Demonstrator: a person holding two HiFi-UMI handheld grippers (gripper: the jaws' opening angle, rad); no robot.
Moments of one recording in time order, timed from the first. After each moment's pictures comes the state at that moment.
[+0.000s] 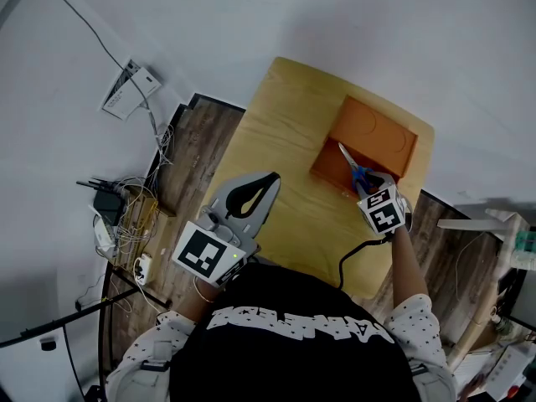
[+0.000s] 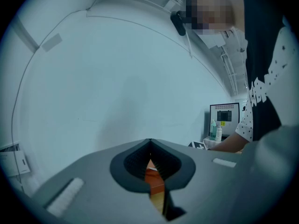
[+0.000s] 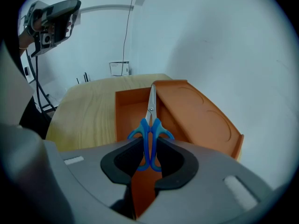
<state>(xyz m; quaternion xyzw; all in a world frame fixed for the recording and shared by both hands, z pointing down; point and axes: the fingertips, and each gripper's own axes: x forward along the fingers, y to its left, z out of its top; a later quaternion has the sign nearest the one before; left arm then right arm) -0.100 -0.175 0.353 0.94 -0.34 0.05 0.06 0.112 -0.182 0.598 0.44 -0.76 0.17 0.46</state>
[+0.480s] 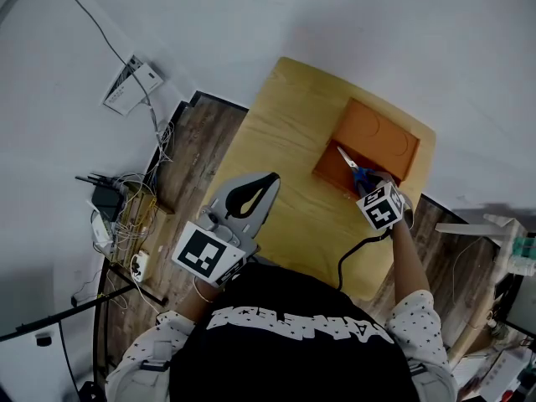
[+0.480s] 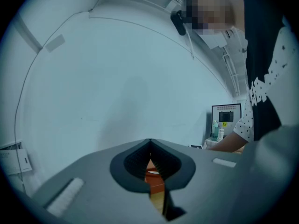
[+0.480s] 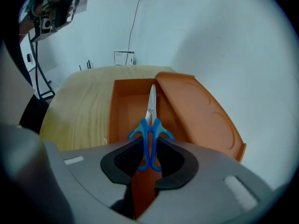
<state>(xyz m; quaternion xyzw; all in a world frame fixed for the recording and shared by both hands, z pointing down) -0.108 -0.173 0.354 0.94 -0.34 0.03 0.06 0.116 -0.186 0.614 0.40 -0.74 0.14 0.52</state>
